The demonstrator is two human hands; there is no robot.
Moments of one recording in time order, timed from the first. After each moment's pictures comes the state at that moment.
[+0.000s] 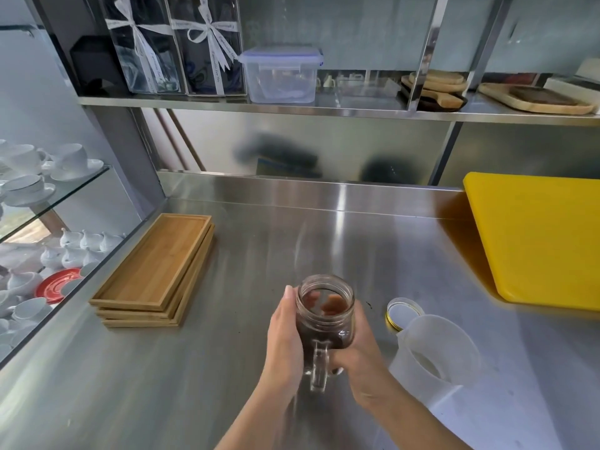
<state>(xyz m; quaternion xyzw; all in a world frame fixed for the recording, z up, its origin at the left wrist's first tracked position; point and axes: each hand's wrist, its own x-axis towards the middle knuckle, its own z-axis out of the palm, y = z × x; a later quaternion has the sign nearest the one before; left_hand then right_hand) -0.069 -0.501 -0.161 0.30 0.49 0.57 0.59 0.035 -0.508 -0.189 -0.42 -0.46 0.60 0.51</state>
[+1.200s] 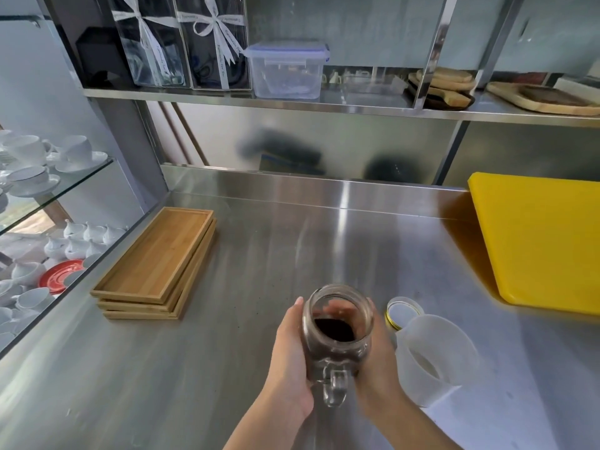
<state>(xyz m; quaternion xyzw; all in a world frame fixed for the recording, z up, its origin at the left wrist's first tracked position) -0.061 -0.513 -0.169 0.18 0.45 0.48 0.73 0.033 -0.521 -0.168 -0.46 -0.29 0.61 0.58</state>
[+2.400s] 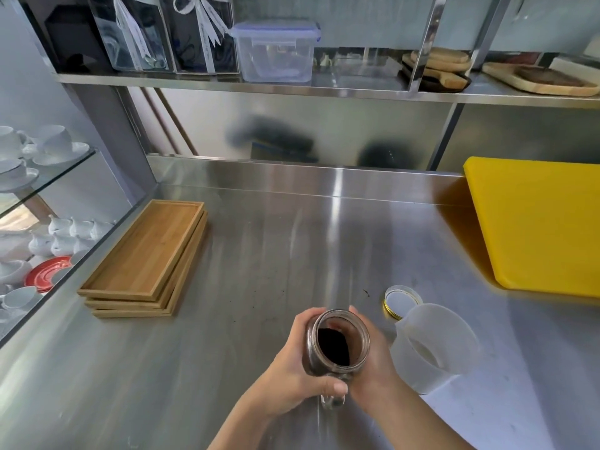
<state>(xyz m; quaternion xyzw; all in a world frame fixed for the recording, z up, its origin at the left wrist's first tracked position) -0.094 -0.510 -0.227 0.60 0.38 0.33 0.62 0.045 -0.505 -0.219 -0.43 -0.11 0.73 0.53</state>
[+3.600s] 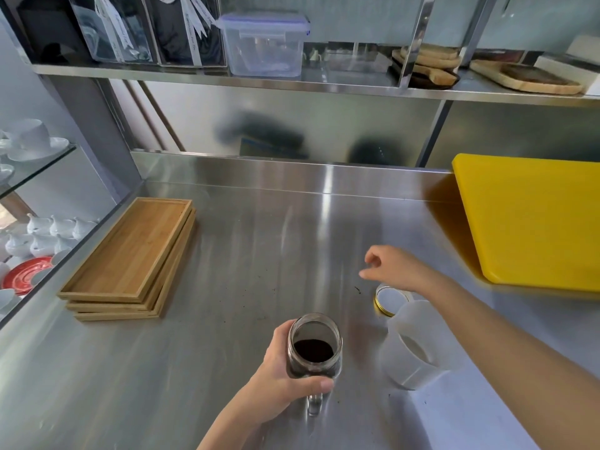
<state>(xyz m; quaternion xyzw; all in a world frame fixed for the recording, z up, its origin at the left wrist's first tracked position) -0.100 -0.516 -0.239 0.54 0.46 0.31 0.63 0.134 -0.398 -0.164 -0.69 -0.68 0.25 0.07</state>
